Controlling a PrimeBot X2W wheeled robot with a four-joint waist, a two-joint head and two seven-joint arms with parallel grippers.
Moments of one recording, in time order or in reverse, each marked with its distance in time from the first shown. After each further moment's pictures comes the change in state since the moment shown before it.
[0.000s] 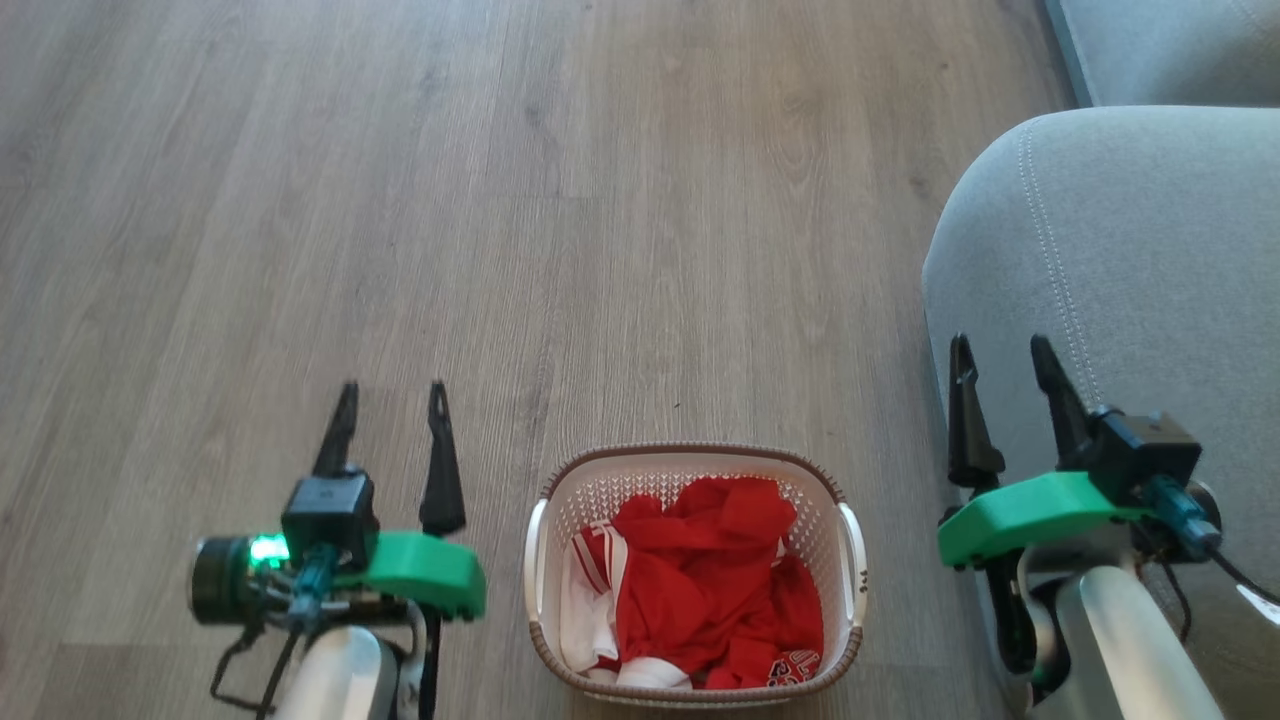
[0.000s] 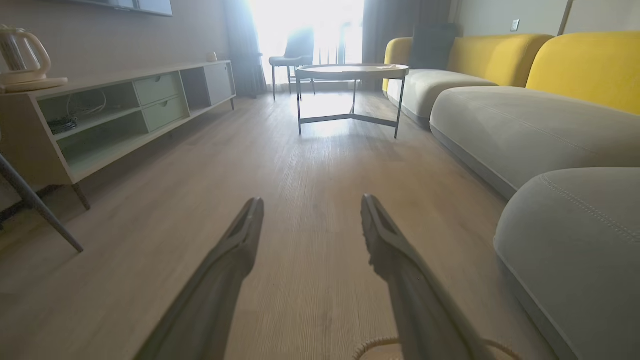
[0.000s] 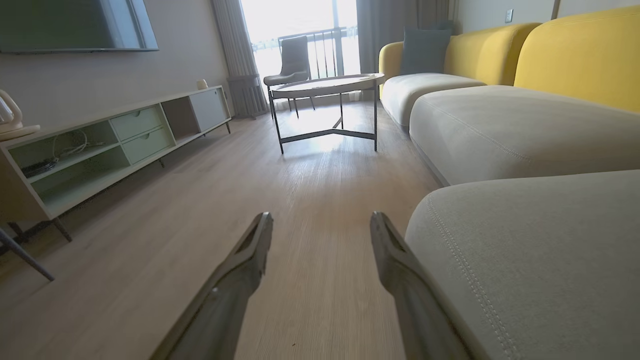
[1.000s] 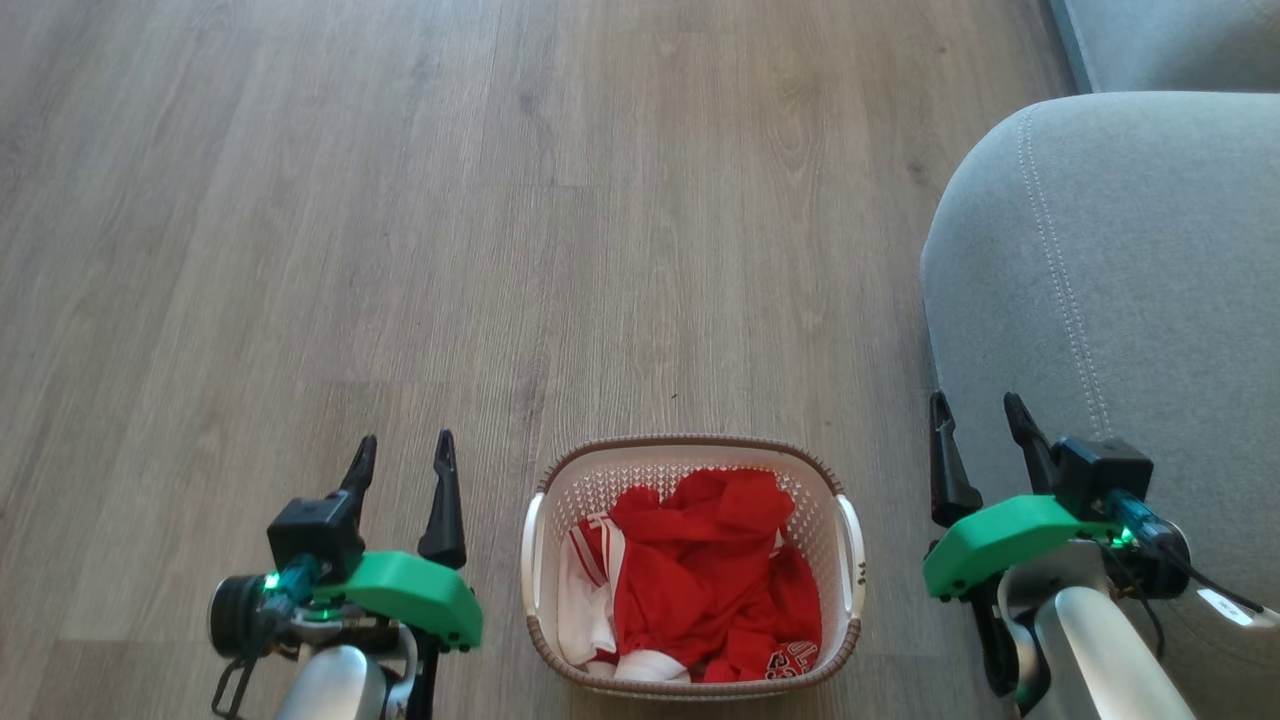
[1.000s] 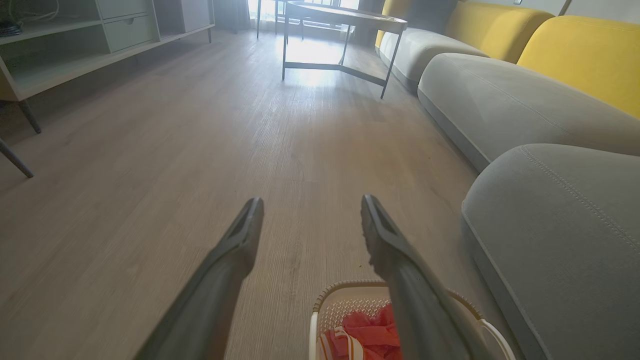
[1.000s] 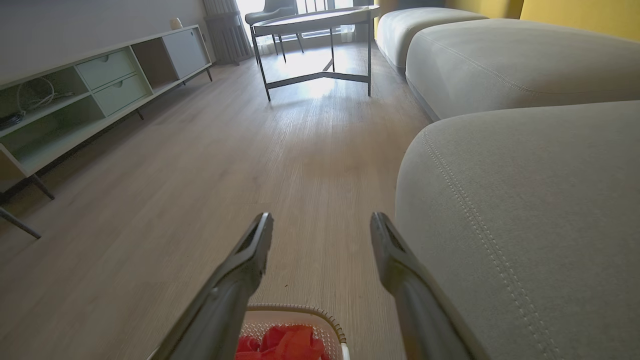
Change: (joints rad) left arm 0.002 -0.001 0.007 0.157 -0.165 -0.099 0.000; right arm -0.023 0.000 0.019 0.198 0.025 0.000 0.000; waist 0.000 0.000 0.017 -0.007
